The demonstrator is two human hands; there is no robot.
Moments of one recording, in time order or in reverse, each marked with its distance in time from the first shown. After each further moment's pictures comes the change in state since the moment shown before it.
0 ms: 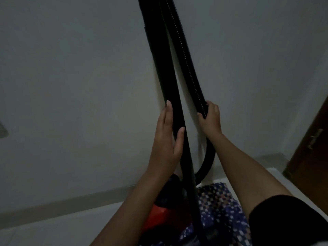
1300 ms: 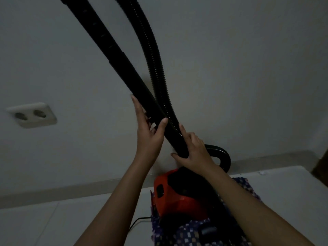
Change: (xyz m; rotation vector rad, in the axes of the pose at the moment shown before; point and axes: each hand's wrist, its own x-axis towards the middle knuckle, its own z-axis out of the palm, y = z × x) left_hand -0.012 -0.013 -0.092 -0.179 0.177 -0.239; right_hand -0.158 -0.062 0.040 -0.042 -0.374 -0.508
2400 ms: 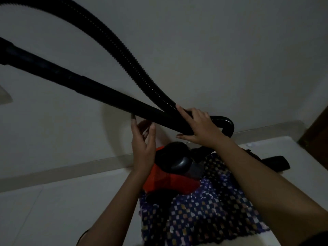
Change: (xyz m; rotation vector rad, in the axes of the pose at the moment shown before) left_hand -0.080 -0.093 0.048 0.050 0.099 -0.221; right_hand -0.017 0.084 -0.021 -0.365 -0.233 -0.059
